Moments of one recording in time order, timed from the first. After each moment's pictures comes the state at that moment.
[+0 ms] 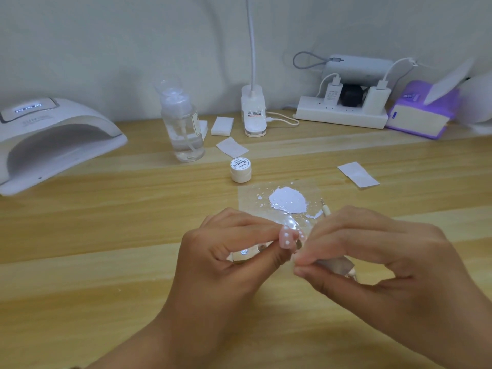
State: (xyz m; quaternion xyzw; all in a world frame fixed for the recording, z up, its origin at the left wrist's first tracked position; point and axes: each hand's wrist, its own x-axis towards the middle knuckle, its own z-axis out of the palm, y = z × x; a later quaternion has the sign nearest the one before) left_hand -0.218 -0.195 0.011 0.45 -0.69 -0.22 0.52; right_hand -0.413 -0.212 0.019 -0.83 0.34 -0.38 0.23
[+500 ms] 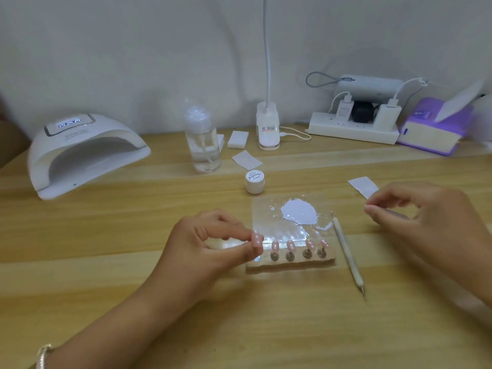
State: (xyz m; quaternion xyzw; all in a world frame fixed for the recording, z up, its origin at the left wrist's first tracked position) left_hand -0.171 -0.207 0.015 0.54 -0.62 -0.35 0.46; right_hand -0.465 -0.273 0.019 -0.74 0.57 -0.34 0.11
